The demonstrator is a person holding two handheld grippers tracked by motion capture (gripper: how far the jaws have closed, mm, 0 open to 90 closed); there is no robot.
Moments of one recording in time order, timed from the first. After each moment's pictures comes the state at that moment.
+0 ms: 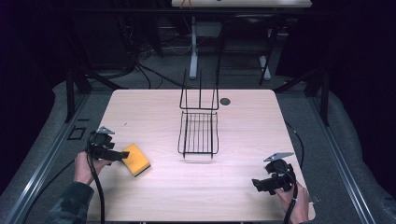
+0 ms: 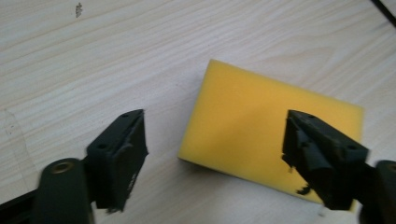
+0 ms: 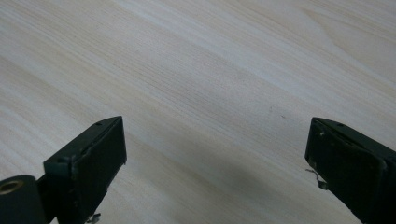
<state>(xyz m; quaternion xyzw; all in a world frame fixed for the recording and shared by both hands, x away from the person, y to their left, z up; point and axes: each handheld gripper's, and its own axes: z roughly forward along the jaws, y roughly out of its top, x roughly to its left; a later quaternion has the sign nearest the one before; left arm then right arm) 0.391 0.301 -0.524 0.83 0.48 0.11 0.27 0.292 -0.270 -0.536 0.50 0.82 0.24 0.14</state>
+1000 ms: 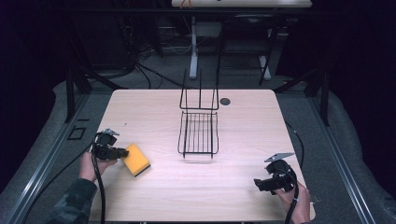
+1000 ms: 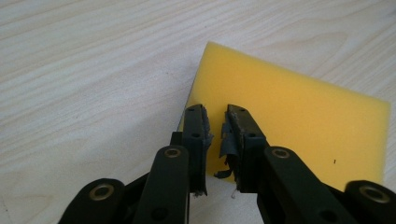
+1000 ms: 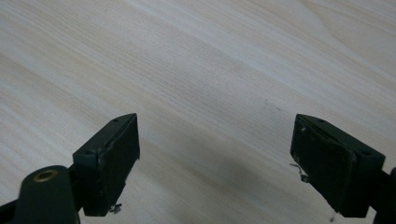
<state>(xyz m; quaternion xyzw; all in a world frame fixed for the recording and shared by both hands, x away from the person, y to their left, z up) 0.396 0.296 -0.540 0.83 0.48 0.09 0.27 0.292 -0.273 -0.537 0.50 0.82 0.23 0.14</state>
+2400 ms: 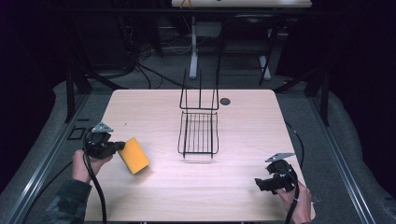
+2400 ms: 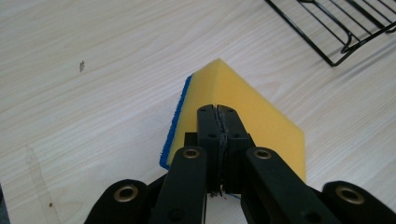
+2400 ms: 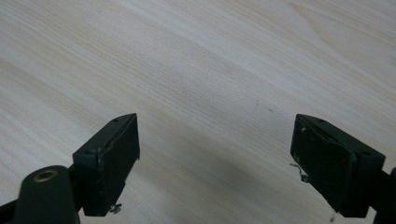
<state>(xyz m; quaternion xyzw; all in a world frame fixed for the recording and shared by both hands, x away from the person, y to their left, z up) 0.363 0.284 -0.477 0.82 0.44 0.16 0.32 0.291 -0.274 -0.535 0.50 0.82 0.23 0.15</state>
